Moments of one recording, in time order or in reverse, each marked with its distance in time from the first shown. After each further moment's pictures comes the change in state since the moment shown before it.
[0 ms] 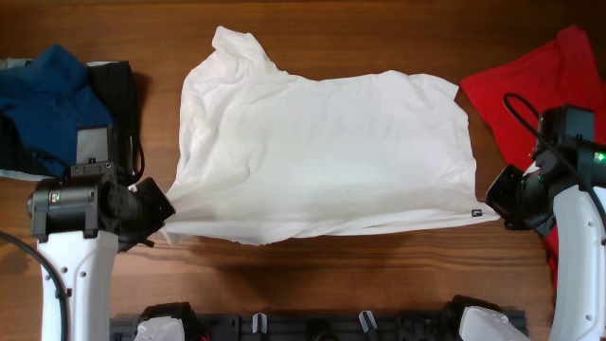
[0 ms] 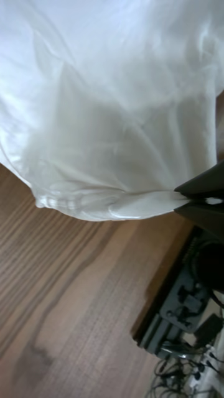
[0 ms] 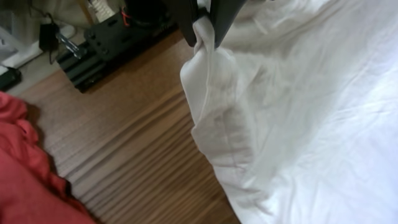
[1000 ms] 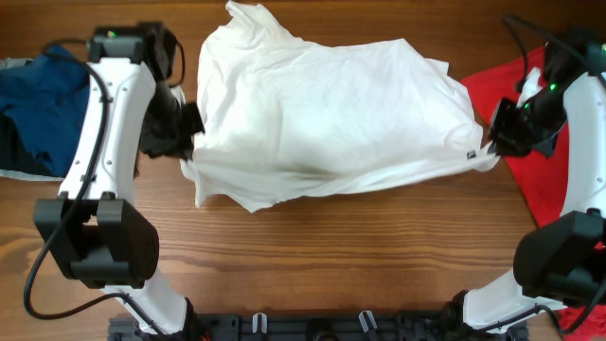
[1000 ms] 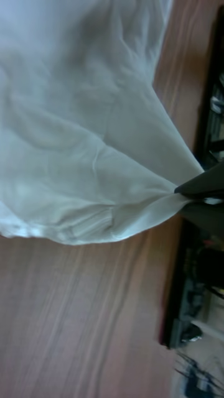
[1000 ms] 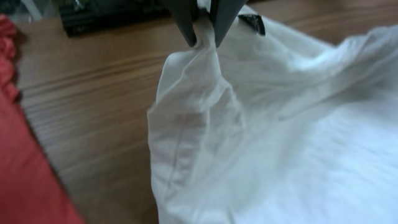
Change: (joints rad) left arm -0.115 0.752 0.563 -0.195 0.126 0.185; right arm 0.000 0.519 0.476 -0.121 -0.161 -0.256
